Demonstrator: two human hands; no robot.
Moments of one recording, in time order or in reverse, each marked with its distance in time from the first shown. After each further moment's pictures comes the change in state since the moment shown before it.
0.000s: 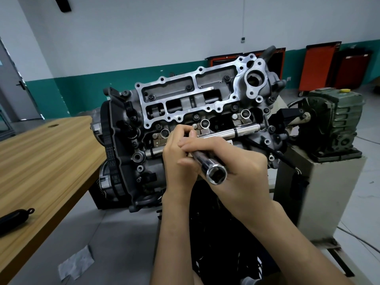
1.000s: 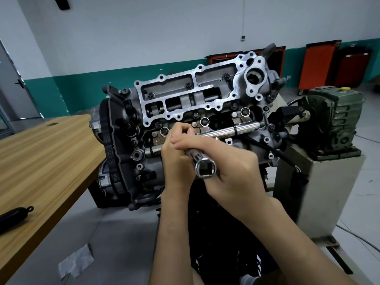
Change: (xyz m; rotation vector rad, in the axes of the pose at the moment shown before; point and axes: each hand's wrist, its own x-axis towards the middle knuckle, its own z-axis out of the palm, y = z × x) left_hand 0.008 0.003 0.001 0.017 -0.012 -0.057; right_hand 0.002 -0.003 0.003 -0.008 -0.072 -0.037
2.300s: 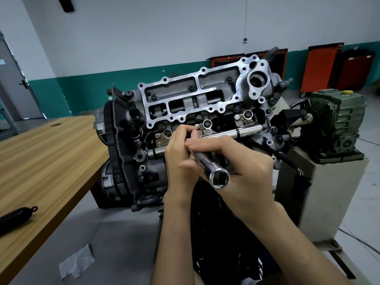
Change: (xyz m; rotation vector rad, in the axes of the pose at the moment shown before) left_hand -0.011 -0.016 -0.001 0.009 0.091 0.191; right_hand -0.003 0.004 -0.001 -0.008 0.141 0.038
